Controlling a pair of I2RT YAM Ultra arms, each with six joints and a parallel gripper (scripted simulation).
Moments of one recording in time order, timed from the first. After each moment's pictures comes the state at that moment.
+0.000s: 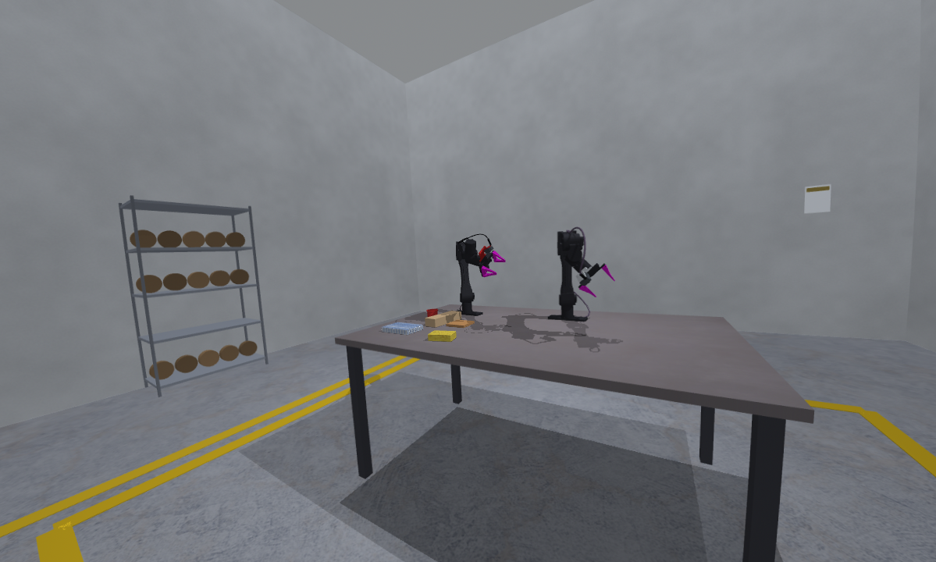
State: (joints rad) left arm 0.37 1.76 1.64 -1.28 -0.74 0.24; right arm 0.77 1.31 1.11 -0.23 -0.85 0.37
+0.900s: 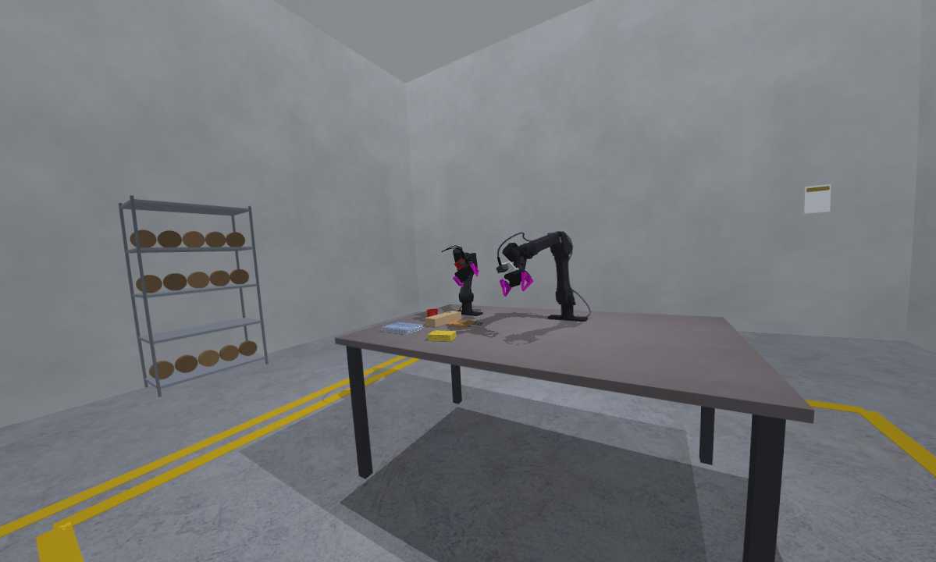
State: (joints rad) left arm -0.37 1.64 1.39 -0.60 -0.40 -0.01; right arm 0.44 0.72 0.73 -0.56 -0.43 0.43
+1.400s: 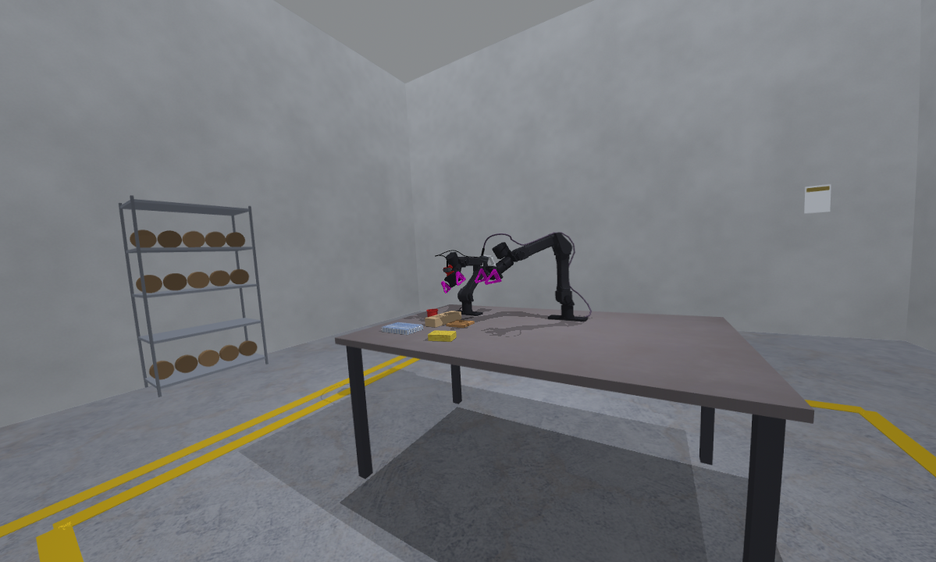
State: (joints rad) left arm -0.74 1.57 1.24 -0.19 -0.22 -0.14; right arm 0.08 0.57 0.63 -0.69 -0.30 0.37
